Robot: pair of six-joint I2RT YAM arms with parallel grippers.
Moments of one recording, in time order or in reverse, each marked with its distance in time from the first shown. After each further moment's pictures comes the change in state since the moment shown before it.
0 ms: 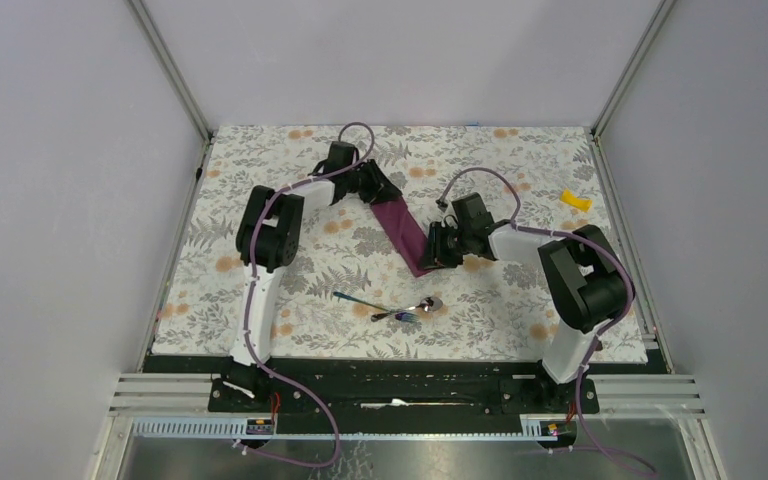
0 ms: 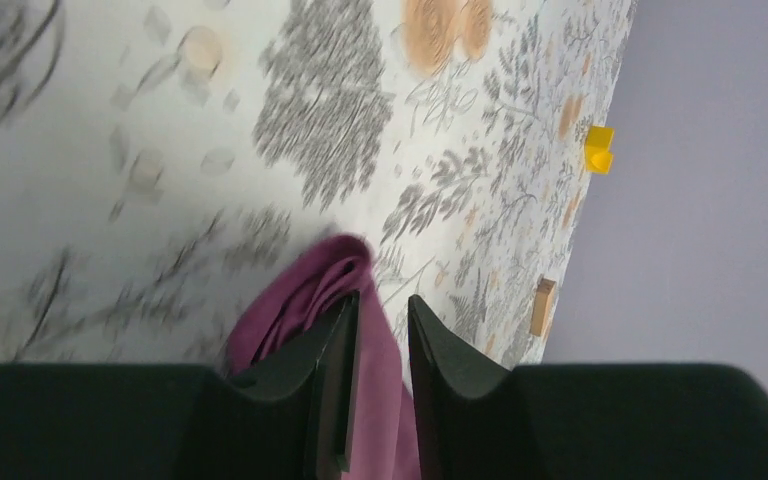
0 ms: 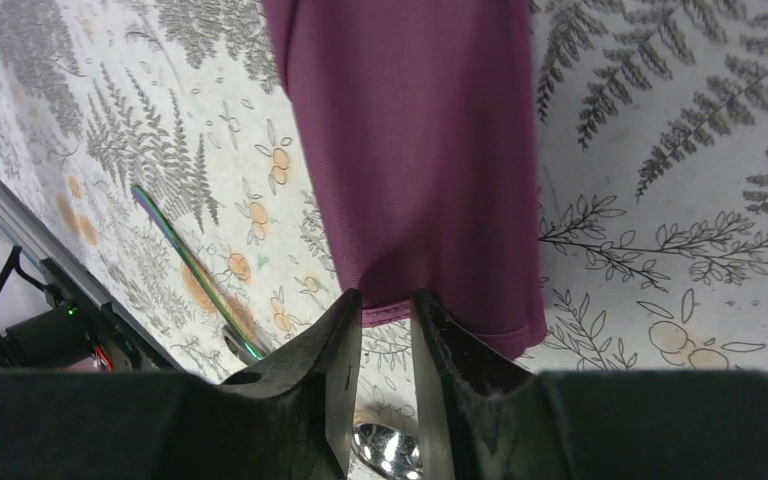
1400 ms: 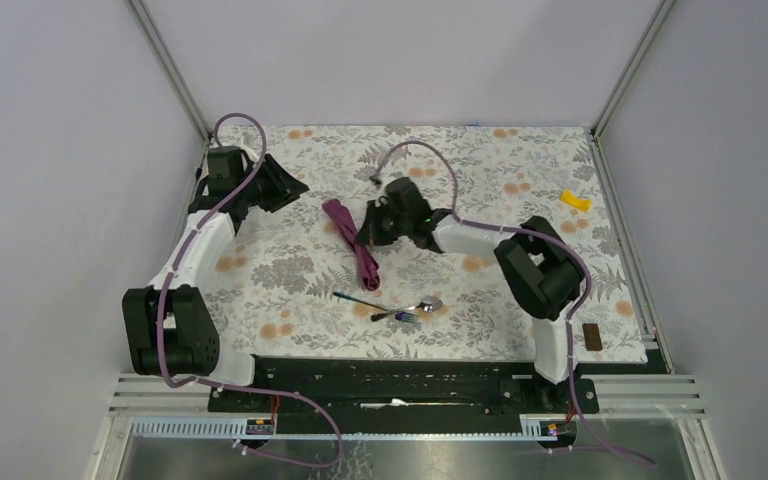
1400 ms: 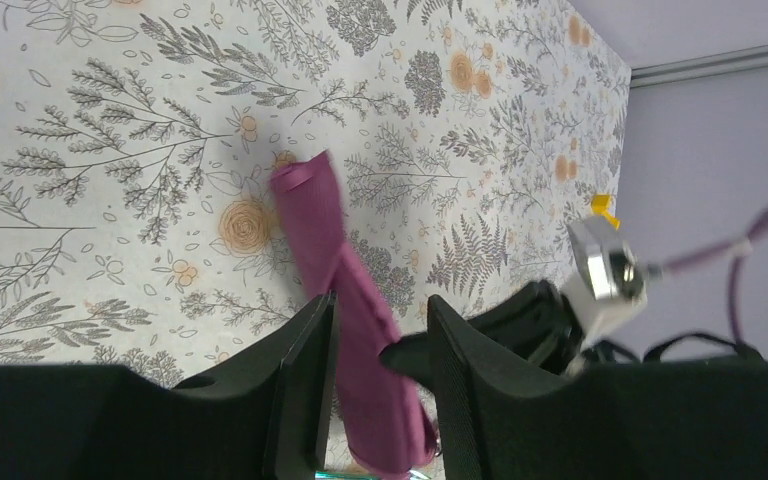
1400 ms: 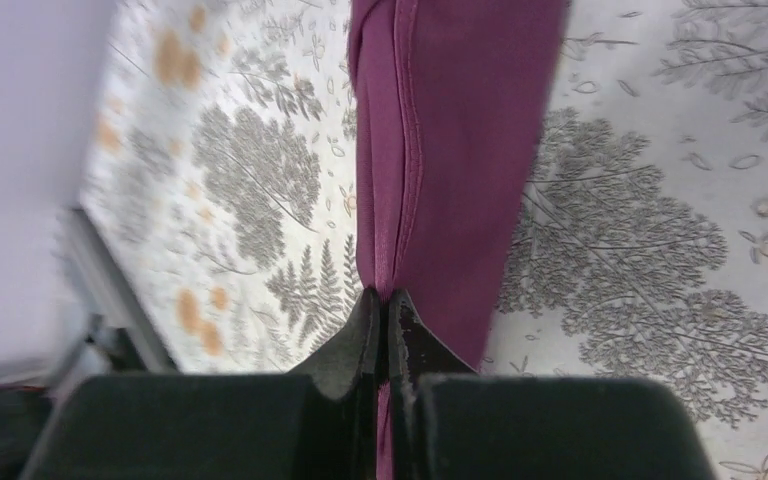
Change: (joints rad) left arm 0.327 -0.927 -0.565 -0.304 -0.144 0.253; right arm 0.314 0.224 0.394 0.113 0.220 0.023
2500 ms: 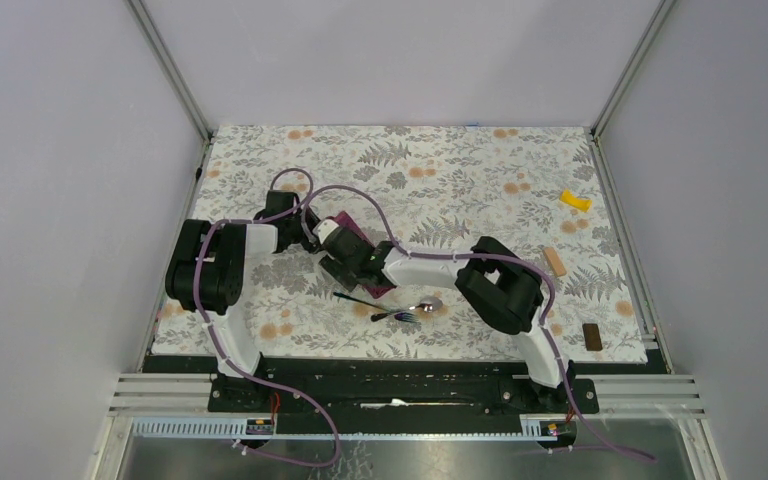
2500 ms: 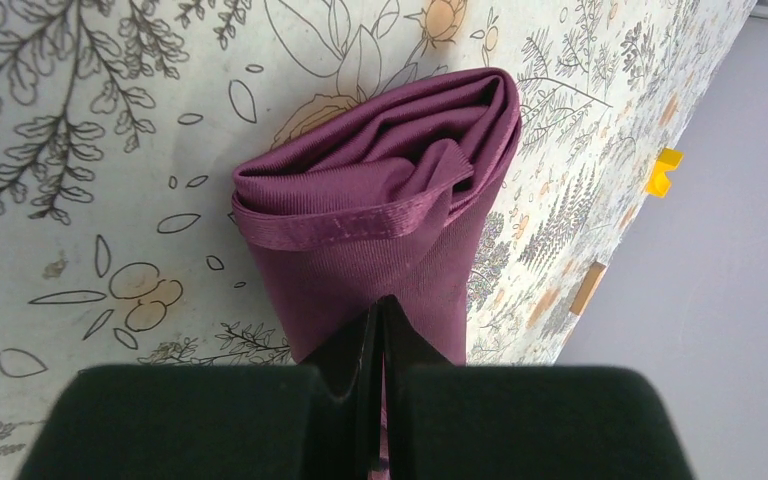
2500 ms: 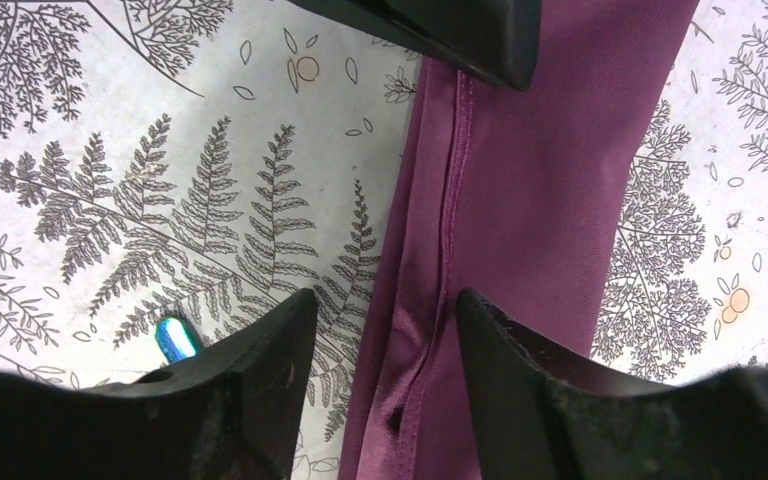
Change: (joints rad) left arm -0.128 0.398 -0.225 0.386 0.061 -0.252; right arm 0.265 0.130 0.138 -0.243 0.501 -0.483
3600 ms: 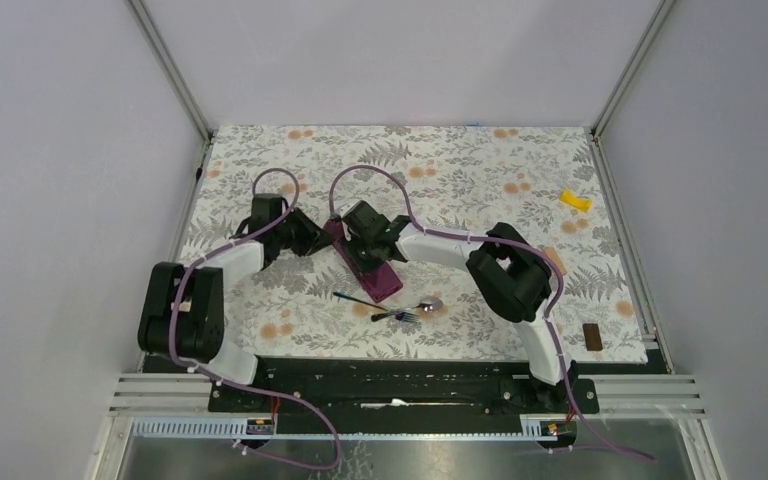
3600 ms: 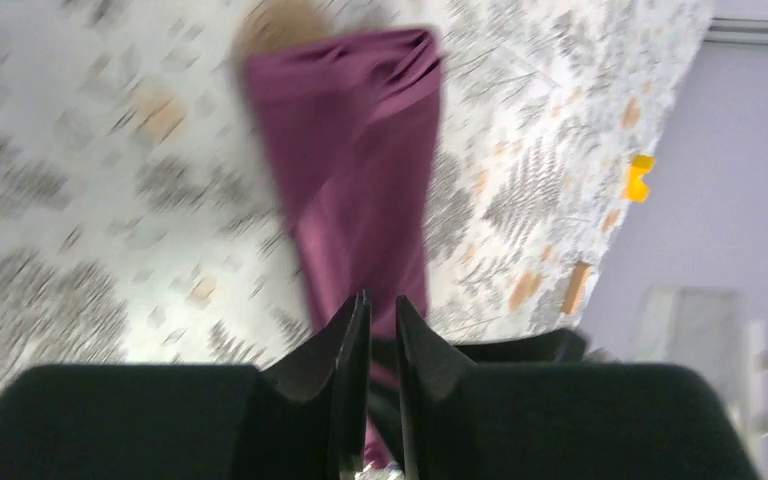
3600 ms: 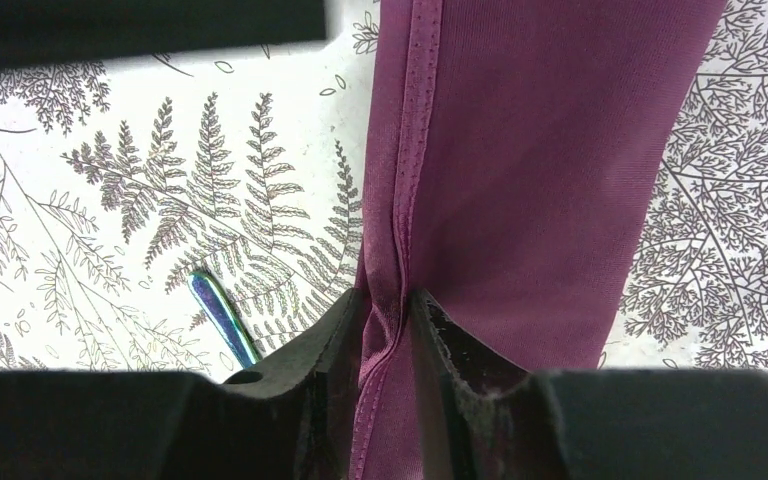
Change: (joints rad) left arm -0.005 -0.364 -0.187 -0.116 -0.110 -0.011; right arm -0.129 0.002 0.058 -0.149 -0.314 0.197
